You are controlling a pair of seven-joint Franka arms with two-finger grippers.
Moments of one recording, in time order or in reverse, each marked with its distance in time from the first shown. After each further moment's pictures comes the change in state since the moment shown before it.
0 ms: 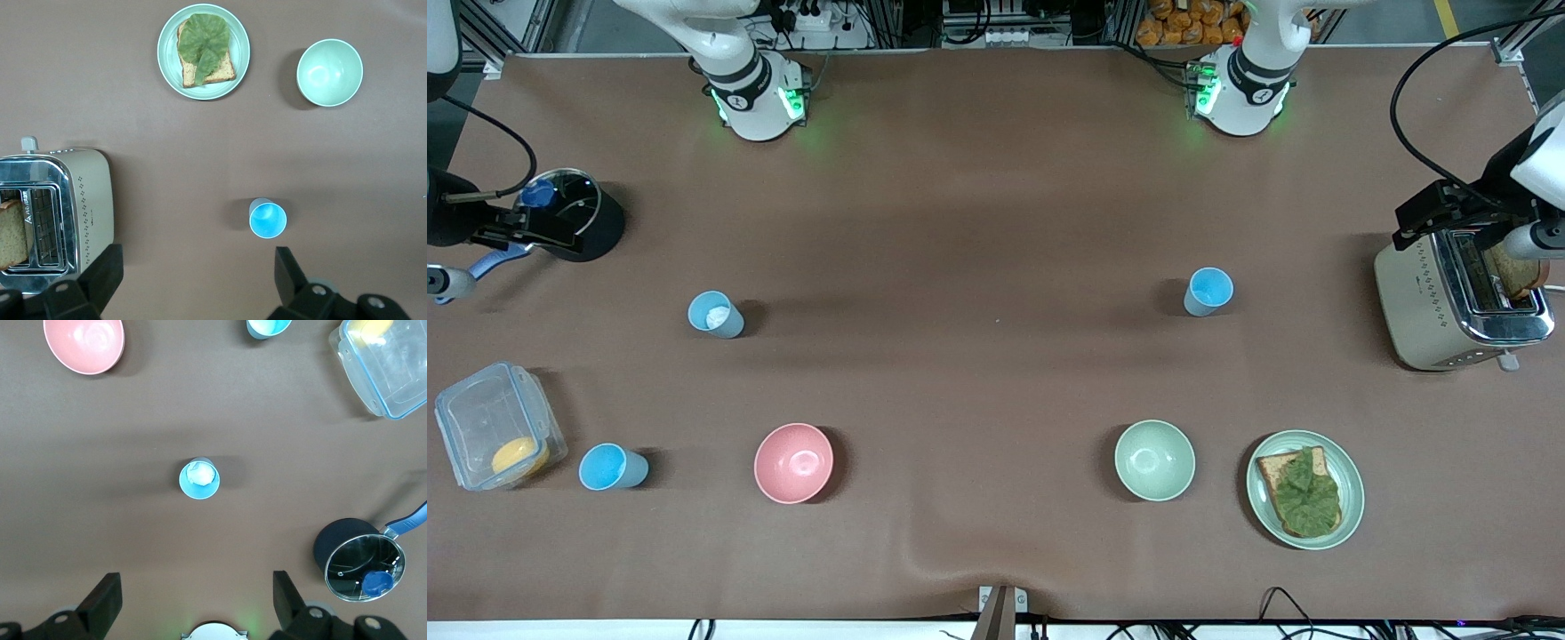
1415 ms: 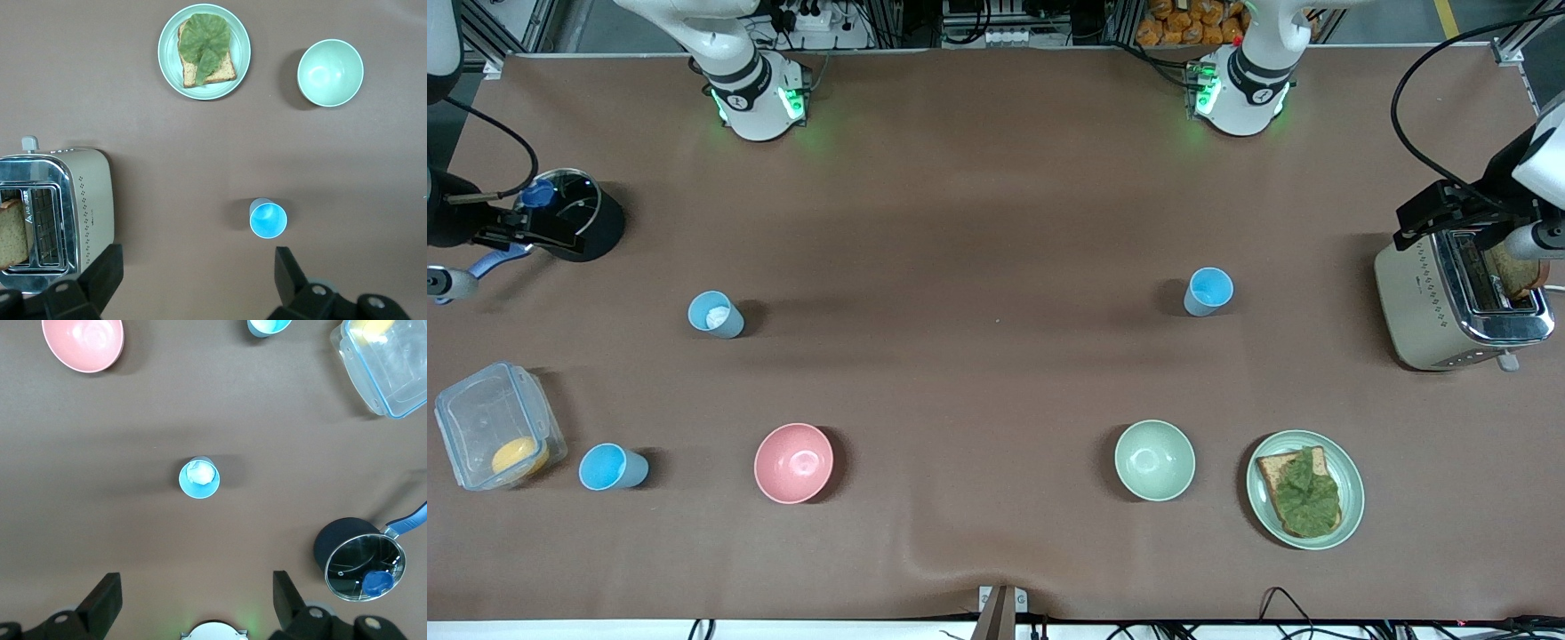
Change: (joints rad) left arm 0.001 0.000 0.001 0.000 0.000 0.000 0.000; right arm 0.000 0.006 0.001 -0.002 -0.001 -0.001 -0.001
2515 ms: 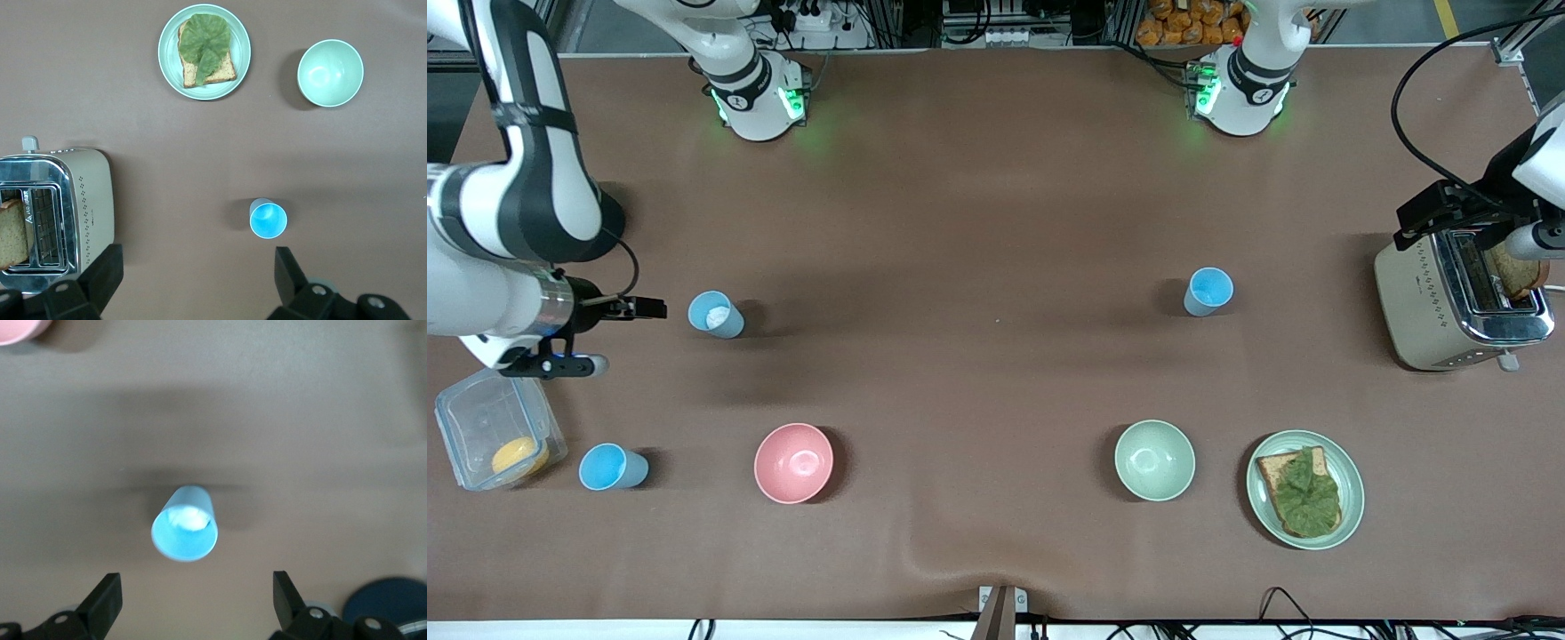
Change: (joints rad) left arm 0.000 0.000 0.000 0.001 0.000 0.000 0.000; right arm -0.021 0.162 -0.006 -0.331 -0.004 0.436 -0.086
